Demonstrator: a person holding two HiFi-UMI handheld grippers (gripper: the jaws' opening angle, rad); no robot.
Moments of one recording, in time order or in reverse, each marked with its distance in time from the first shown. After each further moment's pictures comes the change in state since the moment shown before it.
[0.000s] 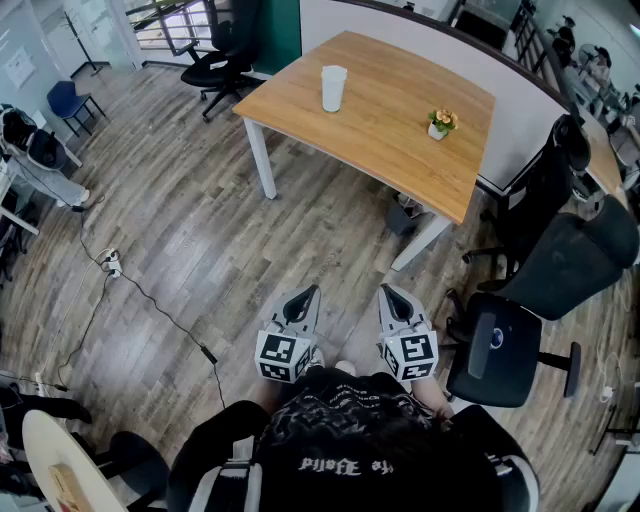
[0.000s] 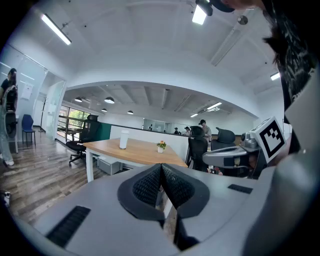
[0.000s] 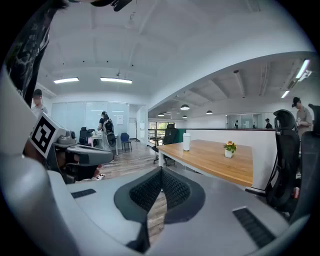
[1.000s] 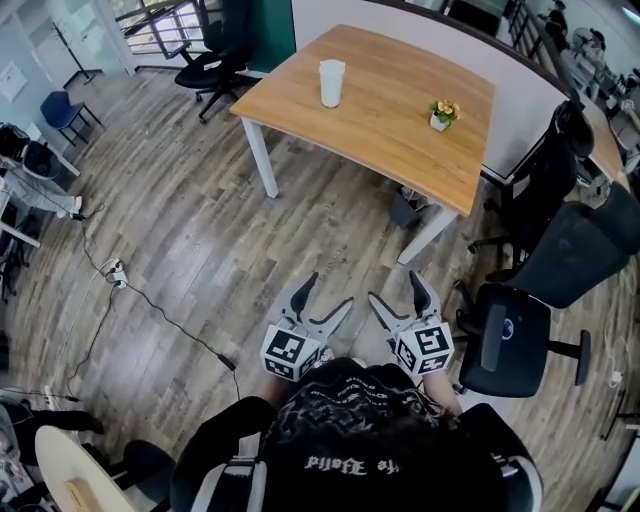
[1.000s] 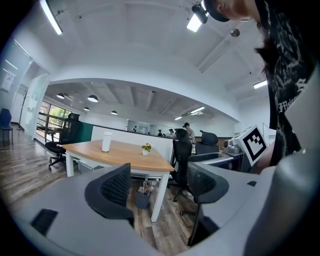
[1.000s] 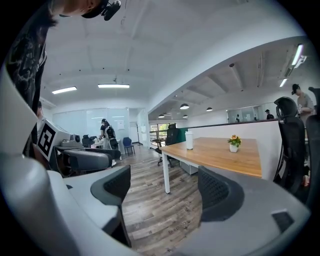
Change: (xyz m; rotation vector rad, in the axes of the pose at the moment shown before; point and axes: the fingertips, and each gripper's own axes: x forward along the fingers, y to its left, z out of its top) left arm 0.011 -0.017 0.003 0.020 -0.032 -0.202; right arm 0.012 0.002 -0.012 0.077 -0.013 0.051
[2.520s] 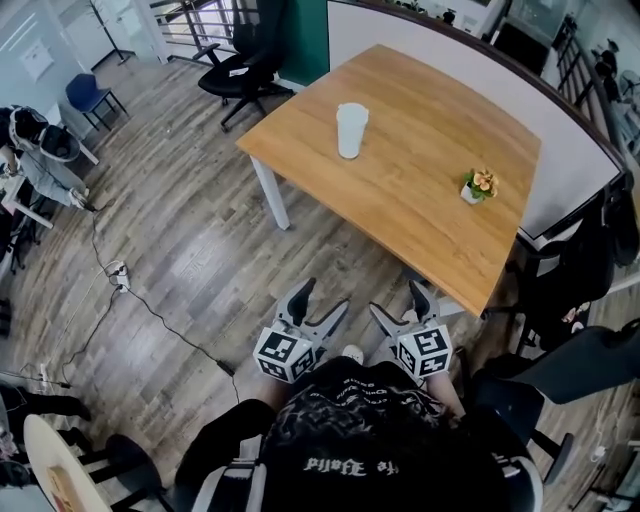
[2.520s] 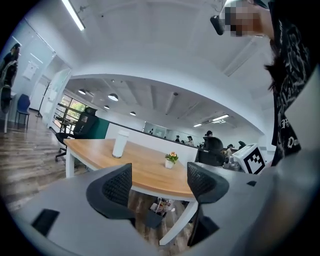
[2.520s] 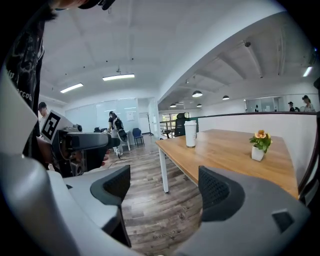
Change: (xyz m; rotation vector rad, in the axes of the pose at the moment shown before) left arm 0.223 0.172 0.060 -0.154 -0.059 0.185; right arm 0.234 -0.181 0.050 -0.053 0.134 0.184
